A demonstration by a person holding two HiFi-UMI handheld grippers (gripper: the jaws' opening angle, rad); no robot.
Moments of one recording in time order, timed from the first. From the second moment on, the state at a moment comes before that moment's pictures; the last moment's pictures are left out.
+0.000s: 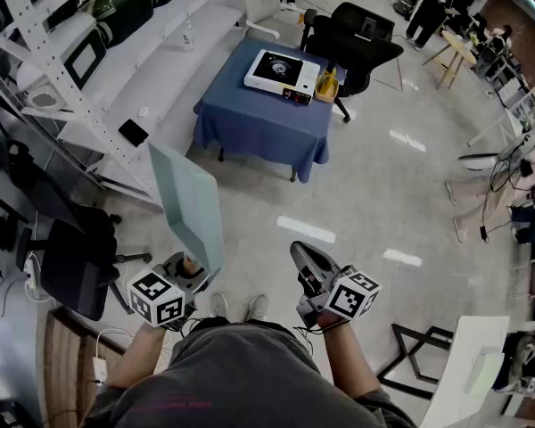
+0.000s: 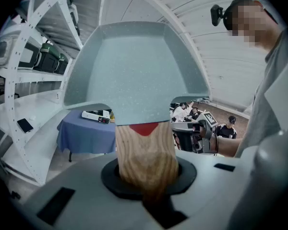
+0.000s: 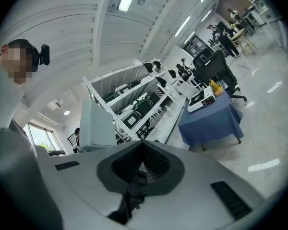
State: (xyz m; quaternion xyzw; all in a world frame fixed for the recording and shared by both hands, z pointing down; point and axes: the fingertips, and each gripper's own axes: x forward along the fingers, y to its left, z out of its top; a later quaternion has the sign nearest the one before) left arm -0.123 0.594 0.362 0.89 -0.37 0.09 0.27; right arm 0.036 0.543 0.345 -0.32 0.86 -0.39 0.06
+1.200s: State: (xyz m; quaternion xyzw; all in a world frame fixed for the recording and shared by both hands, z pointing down) left arm -0.042 0.571 0.373 0.87 -0.38 0.10 0.28; right arm 0.122 0.515 0.389 -0.31 0.86 -0.42 0.03
